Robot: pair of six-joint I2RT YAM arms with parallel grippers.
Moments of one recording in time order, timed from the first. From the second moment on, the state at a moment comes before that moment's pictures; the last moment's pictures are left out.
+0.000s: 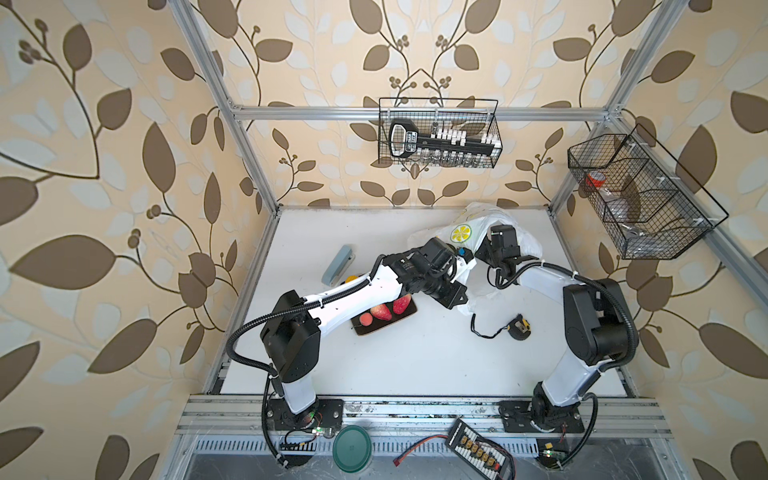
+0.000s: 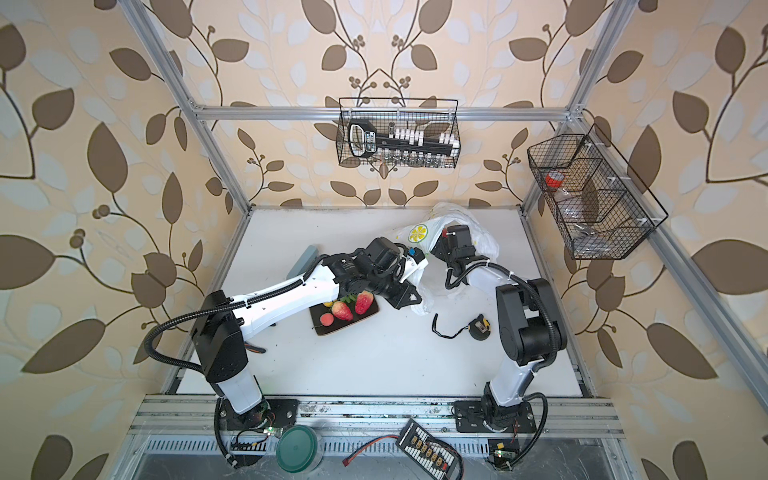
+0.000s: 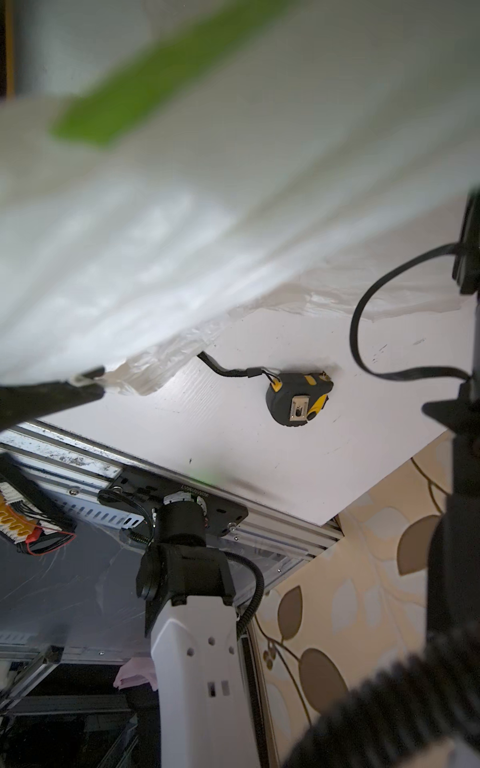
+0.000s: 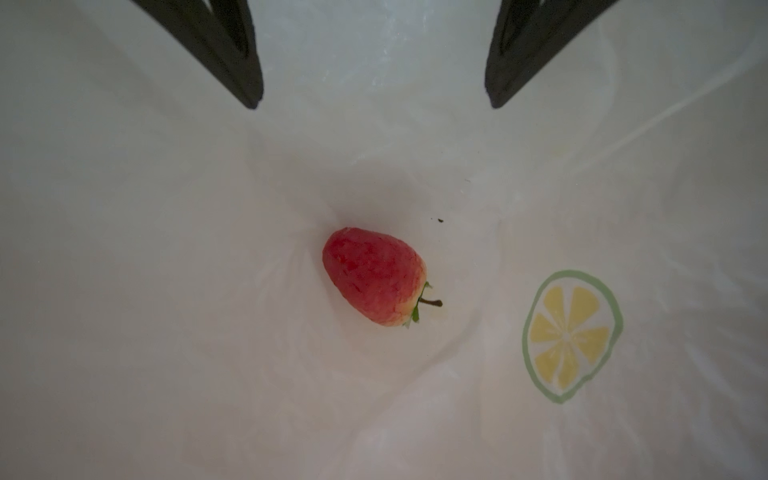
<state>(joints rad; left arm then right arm) -0.88 1.75 1.49 -0.57 0.47 -0.26 0.17 1.78 1.07 0.03 0.16 0.67</state>
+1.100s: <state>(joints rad) -0.95 1.70 1.38 -0.57 0.51 -0.27 0.14 2.13 1.39 -0.06 0.17 1.00</state>
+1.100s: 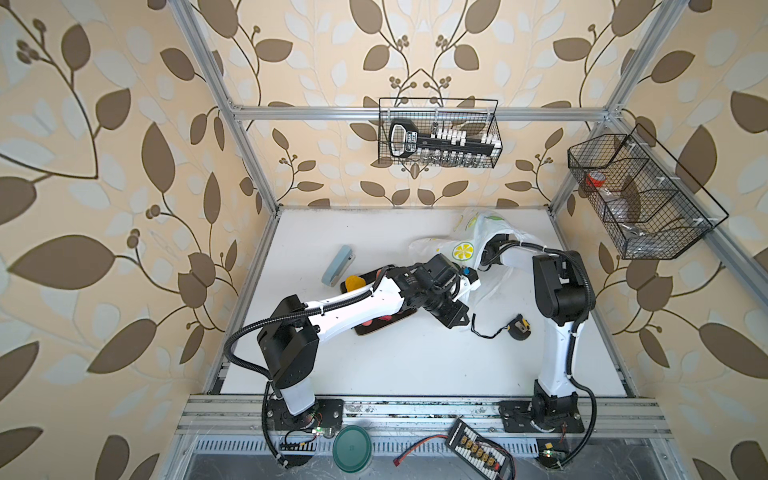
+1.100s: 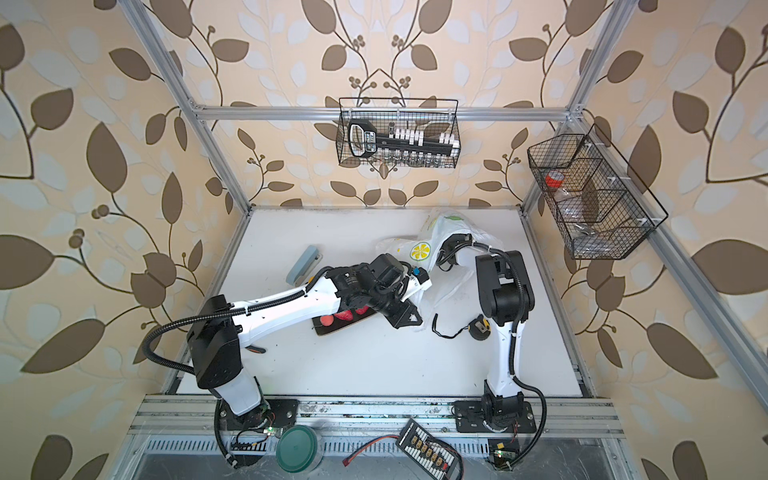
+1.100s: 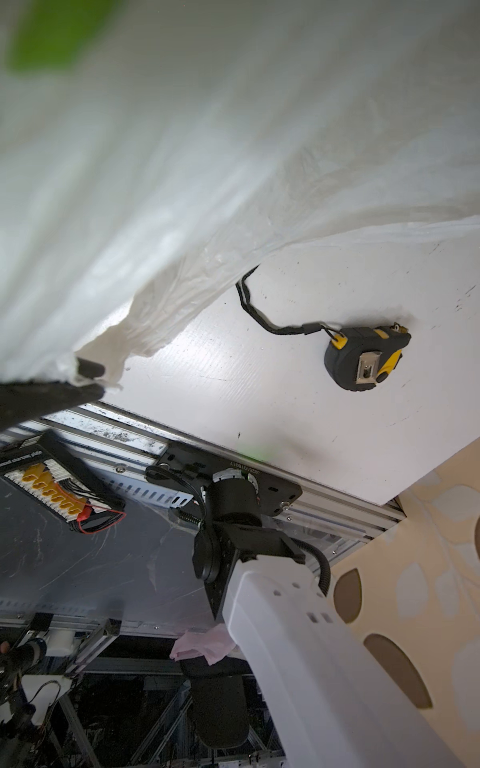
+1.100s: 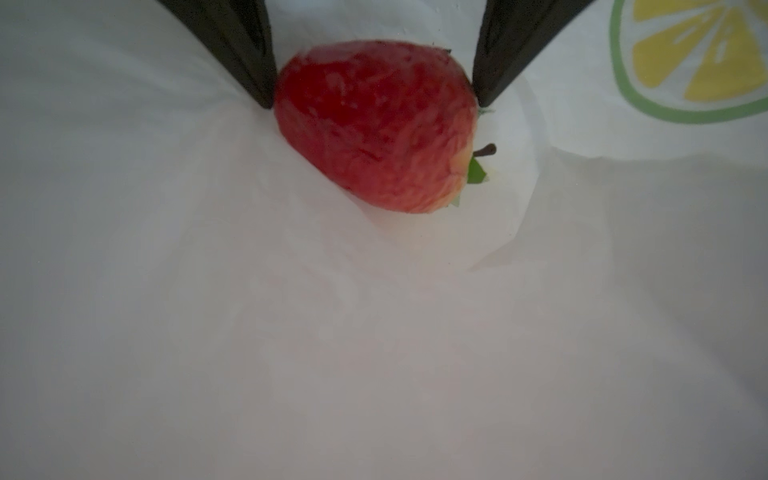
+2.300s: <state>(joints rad) -0.95 1.66 1.33 -0.55 0.31 -0.32 0.11 1.71 0.96 -0.05 0.04 0.59</state>
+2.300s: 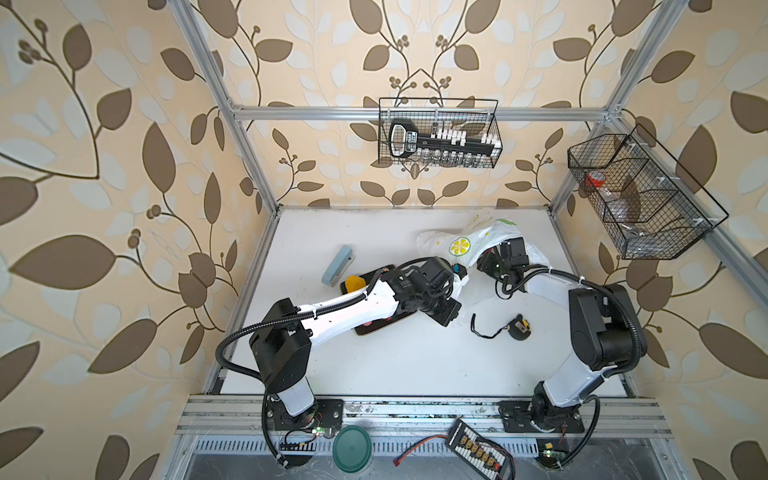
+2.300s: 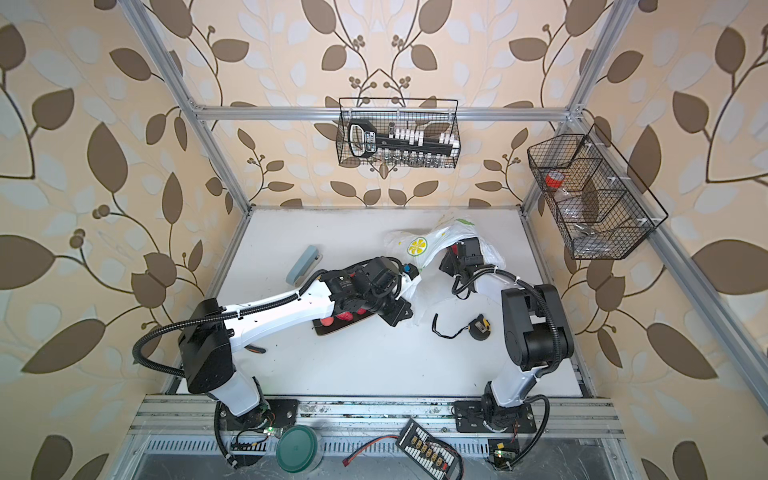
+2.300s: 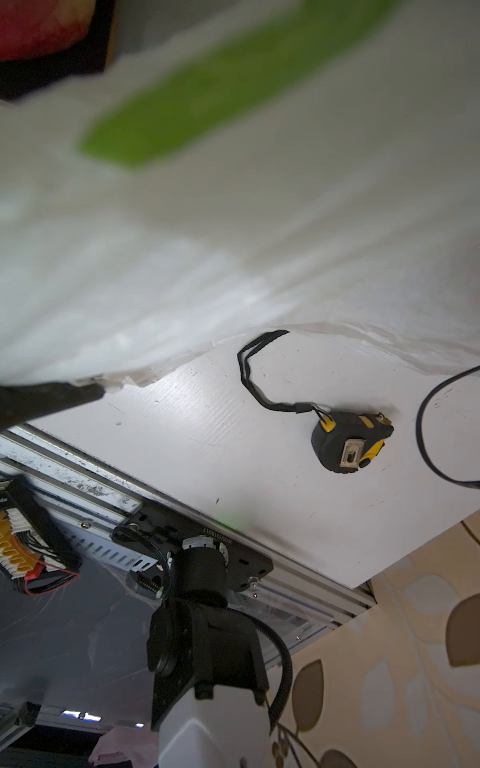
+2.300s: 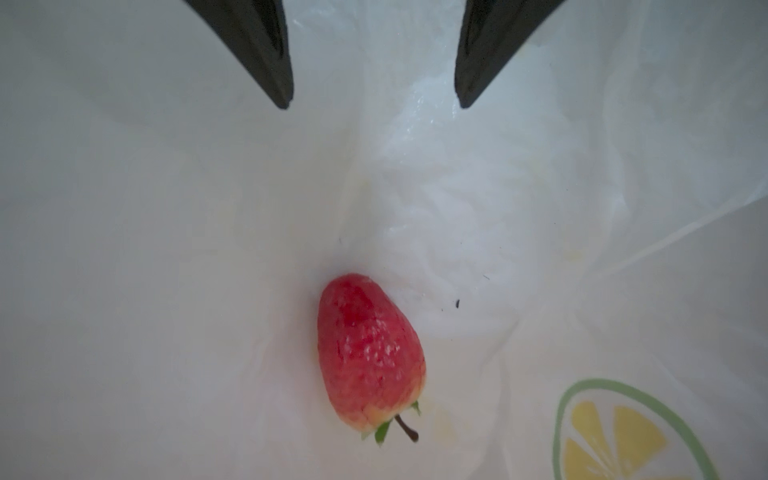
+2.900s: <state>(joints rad) -0.95 1.66 1.33 -0.55 0.44 -0.32 0.10 1.98 1.20 0.09 0.11 0.71</state>
